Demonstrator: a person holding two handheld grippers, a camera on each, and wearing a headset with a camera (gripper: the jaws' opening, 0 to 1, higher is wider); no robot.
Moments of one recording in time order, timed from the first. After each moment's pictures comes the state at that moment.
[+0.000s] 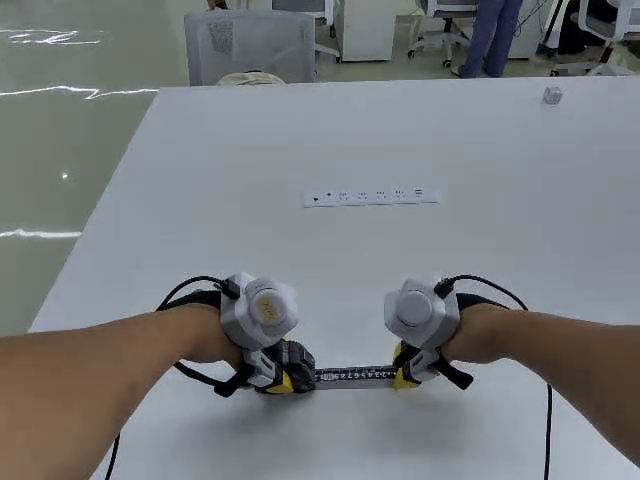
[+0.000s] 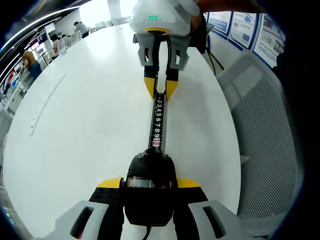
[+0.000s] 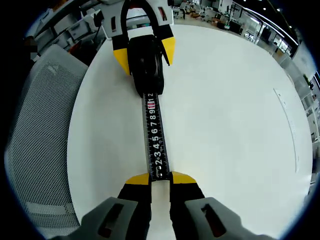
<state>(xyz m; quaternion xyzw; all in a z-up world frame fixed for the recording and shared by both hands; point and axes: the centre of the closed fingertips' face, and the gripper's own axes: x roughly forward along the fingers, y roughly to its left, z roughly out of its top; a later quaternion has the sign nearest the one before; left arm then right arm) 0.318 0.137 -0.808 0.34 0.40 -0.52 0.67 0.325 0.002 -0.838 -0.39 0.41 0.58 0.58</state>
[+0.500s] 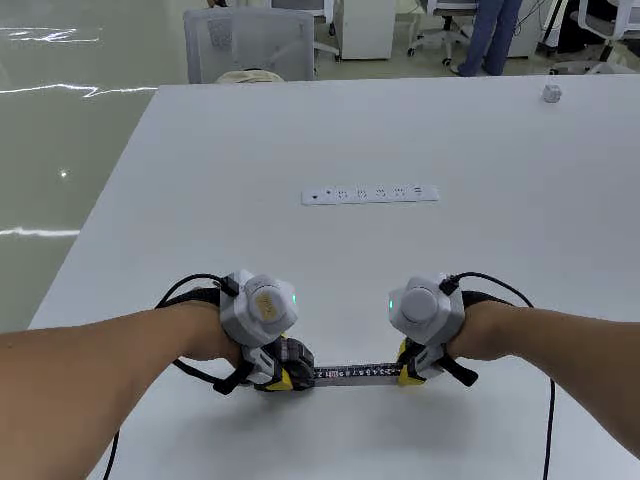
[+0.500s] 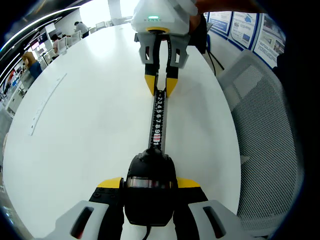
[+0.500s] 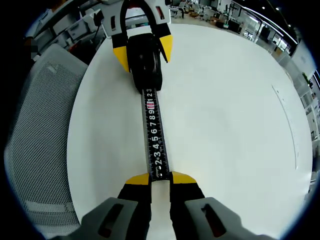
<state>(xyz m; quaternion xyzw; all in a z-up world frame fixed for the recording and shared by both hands) 0.317 0.137 -0.808 0.34 0.40 -0.52 0.67 0.325 -0.007 -0.837 -0.38 0.42 0.58 0.59</state>
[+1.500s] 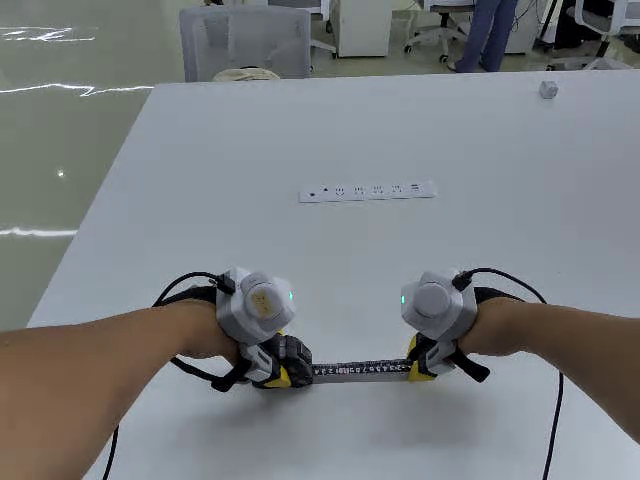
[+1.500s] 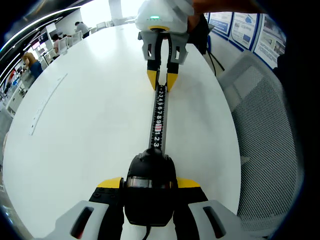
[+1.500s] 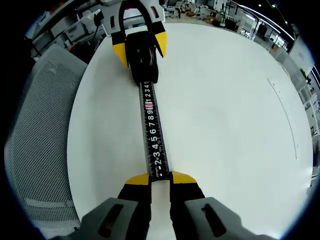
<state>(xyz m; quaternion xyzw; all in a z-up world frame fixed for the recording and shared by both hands) 0.318 0.137 -0.807 0.33 0.40 -0.52 0.68 0.326 -0.026 -0.837 -0.38 0.42 0.57 0.59</state>
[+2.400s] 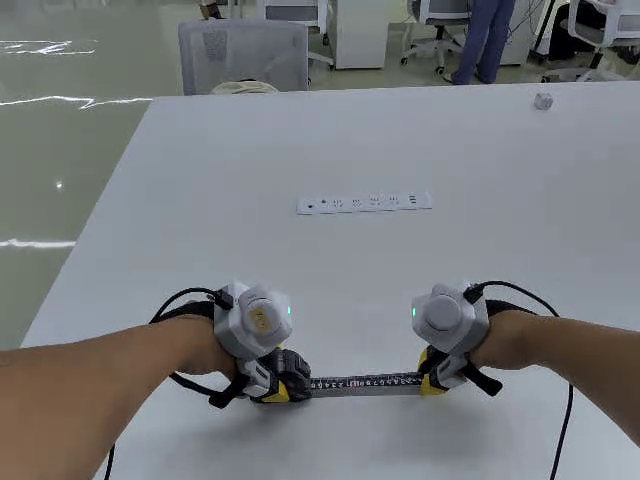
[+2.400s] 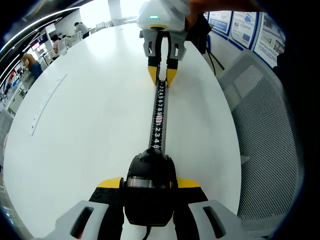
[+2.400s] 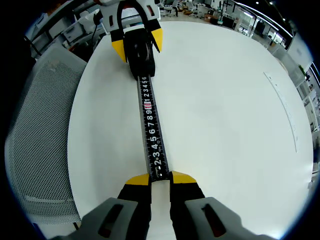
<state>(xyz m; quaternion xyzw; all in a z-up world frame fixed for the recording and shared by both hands) 0.317 0.136 -0.807 0.34 0.40 -0.52 0.68 0.326 -0.043 -0.837 -0.37 0.43 0.56 0.60</state>
